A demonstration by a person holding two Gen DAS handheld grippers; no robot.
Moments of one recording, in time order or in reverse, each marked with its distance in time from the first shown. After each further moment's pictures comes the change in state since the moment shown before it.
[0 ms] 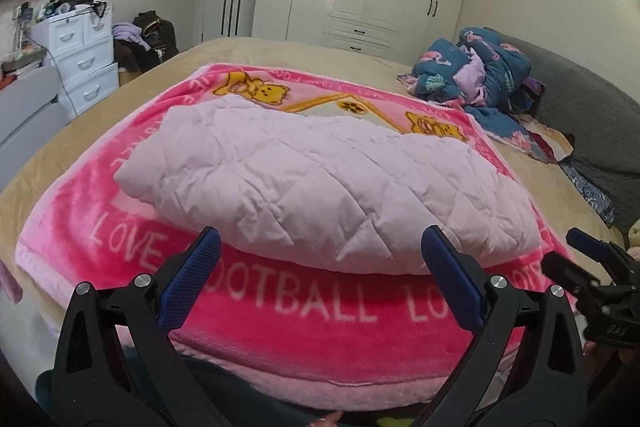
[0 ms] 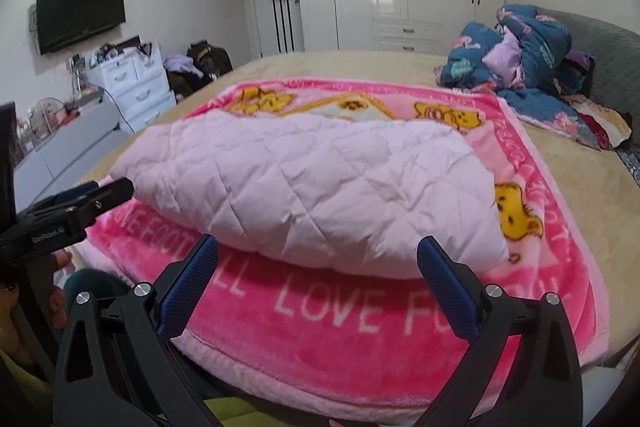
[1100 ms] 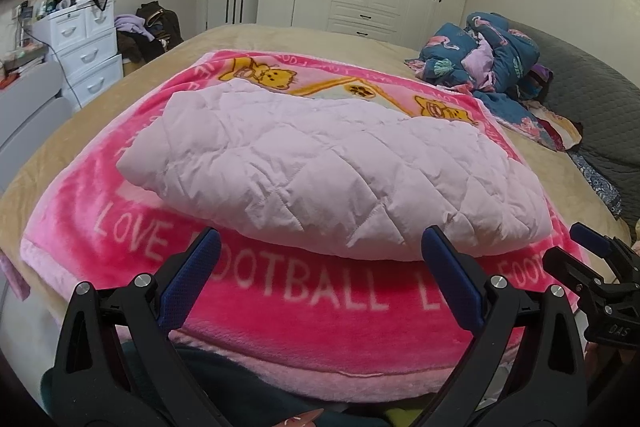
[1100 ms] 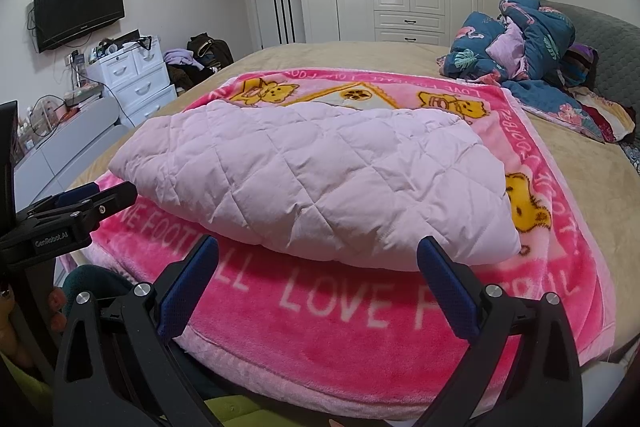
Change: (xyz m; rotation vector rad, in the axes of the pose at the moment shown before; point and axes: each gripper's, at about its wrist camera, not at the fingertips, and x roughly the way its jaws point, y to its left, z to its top) left arm 0.006 0.005 -0.002 0.006 0.051 0.025; right arm 0.009 0.001 -0.003 -0.001 0.020 0.014
